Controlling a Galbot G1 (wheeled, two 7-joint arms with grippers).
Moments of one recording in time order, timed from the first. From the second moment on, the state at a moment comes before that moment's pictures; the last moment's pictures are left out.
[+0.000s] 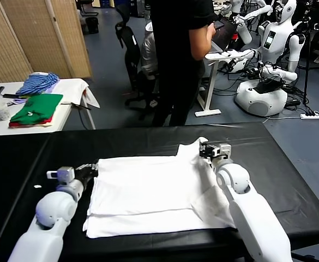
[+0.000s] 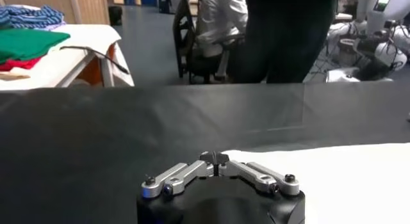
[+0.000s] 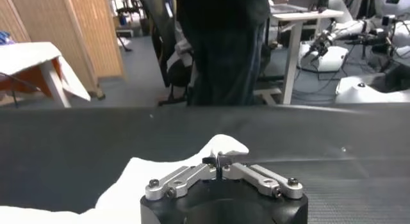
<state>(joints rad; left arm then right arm) 1.18 -1.13 -0.54 -1.88 -0.55 0.59 -0.10 -0.87 1.21 0.27 1.67 0.53 -0.53 0.16</state>
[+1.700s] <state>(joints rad) 1.61 -1.10 -0.67 -2.30 -0.56 0.74 -0.15 -1.50 1.24 0.47 2.27 0.44 -0.72 0.32</state>
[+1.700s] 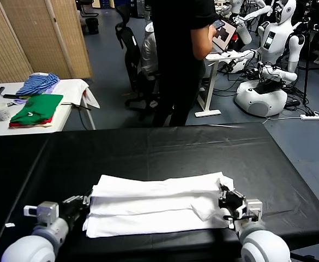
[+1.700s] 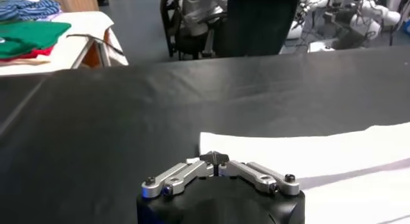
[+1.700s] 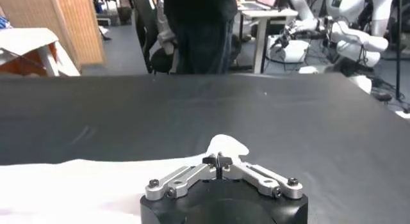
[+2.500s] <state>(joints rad) 1.68 -1.11 -0.67 -2.36 -0.53 0.74 -0.15 -1.51 1.26 0.45 2.21 0.44 -0.74 0.37</state>
